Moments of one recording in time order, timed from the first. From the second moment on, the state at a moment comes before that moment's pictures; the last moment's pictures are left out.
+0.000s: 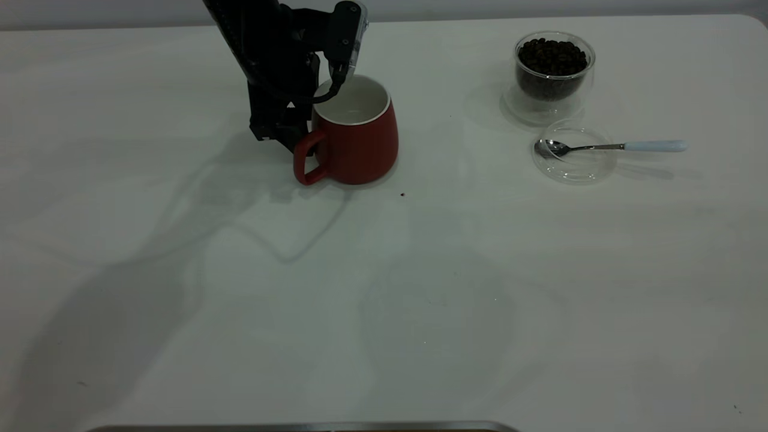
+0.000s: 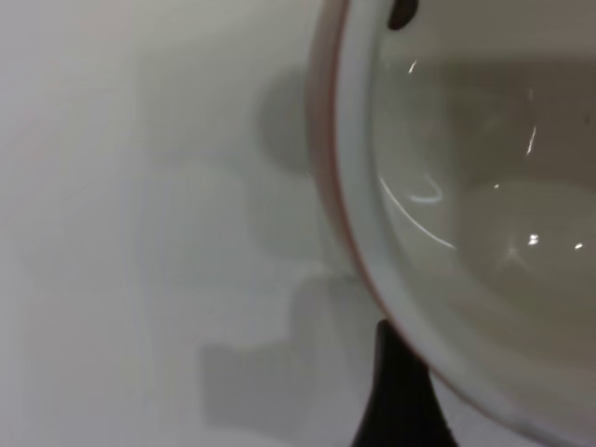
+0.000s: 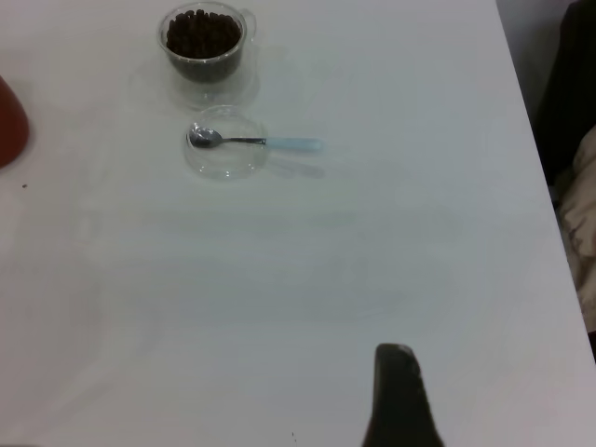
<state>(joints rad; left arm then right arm) -0.35 2.57 -1.84 -0.24 0.62 1.50 0.09 -0.02 -0.47 -0.05 1.13 0.08</state>
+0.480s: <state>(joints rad) -0.34 2.51 -1.84 -0.04 0.83 1.28 0.09 -0.02 -0.47 -0.05 1.13 0.08</state>
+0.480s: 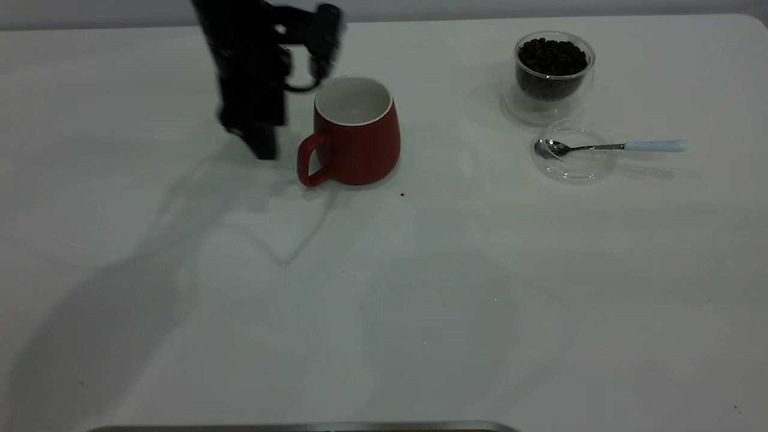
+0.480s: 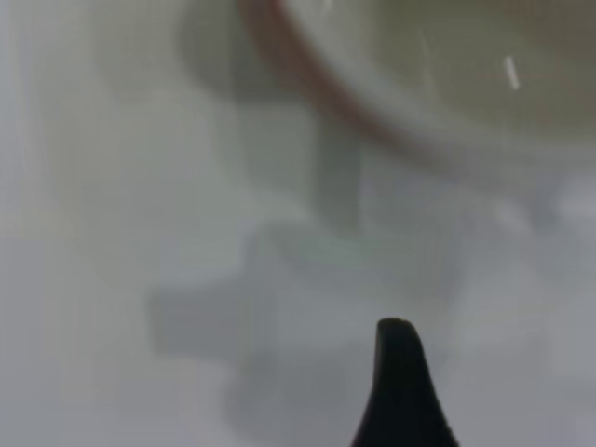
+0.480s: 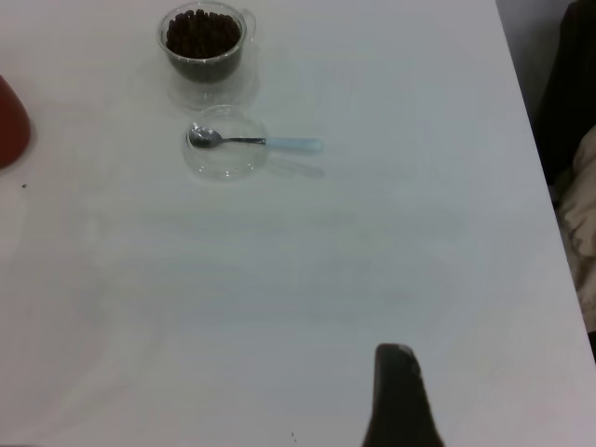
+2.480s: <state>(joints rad) -0.31 0.46 -0.58 0.06 1.16 0.00 0.09 -0.02 -0.47 -0.05 1.13 0.08</state>
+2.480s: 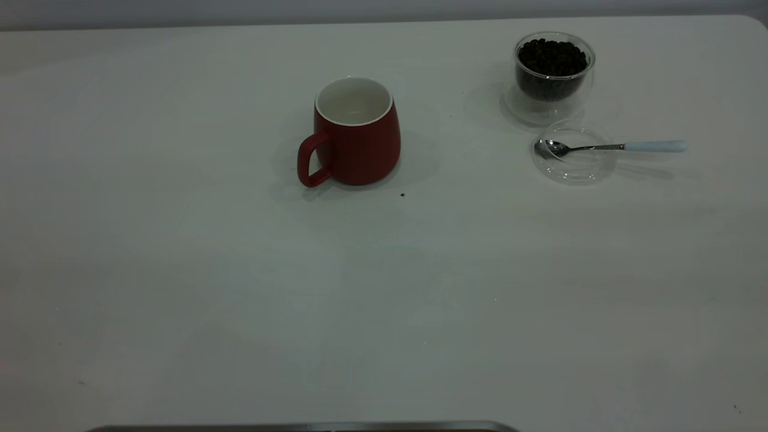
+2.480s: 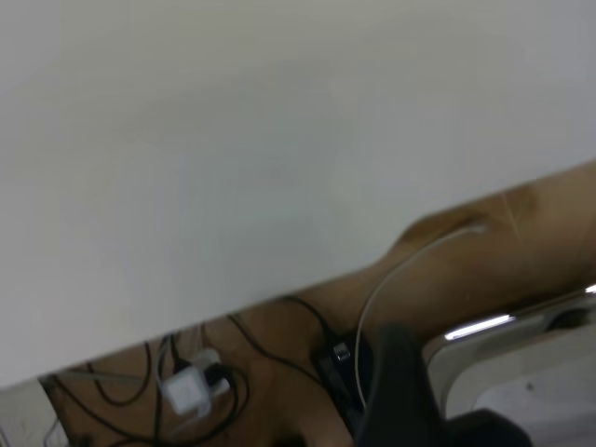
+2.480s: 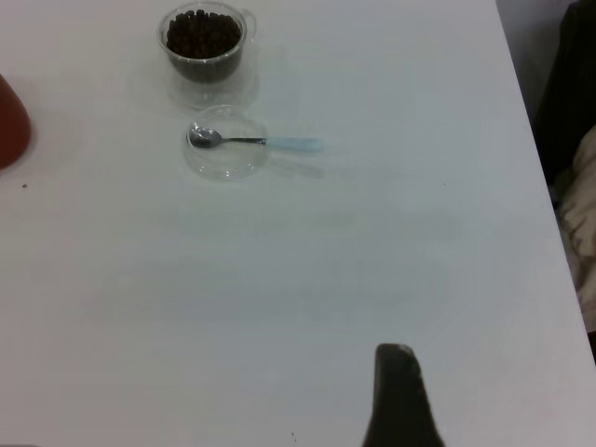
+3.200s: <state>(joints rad) -0.28 0.15 -0.49 0.05 1.13 -0.01 0.09 -0.02 -0.47 -0.05 1.13 0.08</state>
